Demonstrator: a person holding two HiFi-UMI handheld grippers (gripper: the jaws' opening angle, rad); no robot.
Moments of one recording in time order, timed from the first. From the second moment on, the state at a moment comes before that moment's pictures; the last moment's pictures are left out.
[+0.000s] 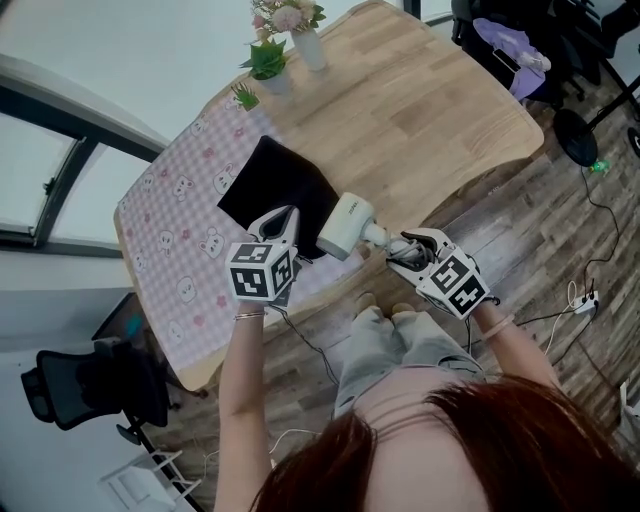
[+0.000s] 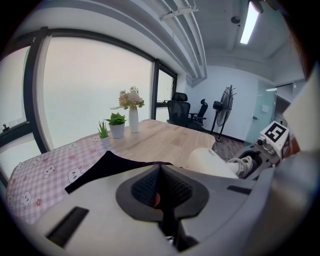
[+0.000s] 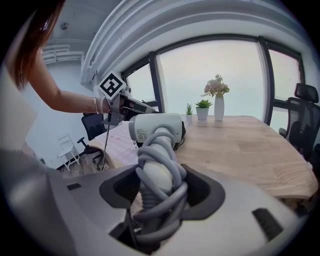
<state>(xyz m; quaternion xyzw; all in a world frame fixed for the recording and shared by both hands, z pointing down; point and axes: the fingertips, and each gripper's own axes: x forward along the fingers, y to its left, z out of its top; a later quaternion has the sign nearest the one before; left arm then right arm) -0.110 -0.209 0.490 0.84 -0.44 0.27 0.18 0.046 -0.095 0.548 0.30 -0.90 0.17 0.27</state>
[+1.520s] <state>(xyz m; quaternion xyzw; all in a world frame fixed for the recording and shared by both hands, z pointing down) -0.114 -0.183 0.499 0.89 -0.30 0.29 0.18 -0.008 -0.100 0.582 0.29 -0.87 0.25 0.29</state>
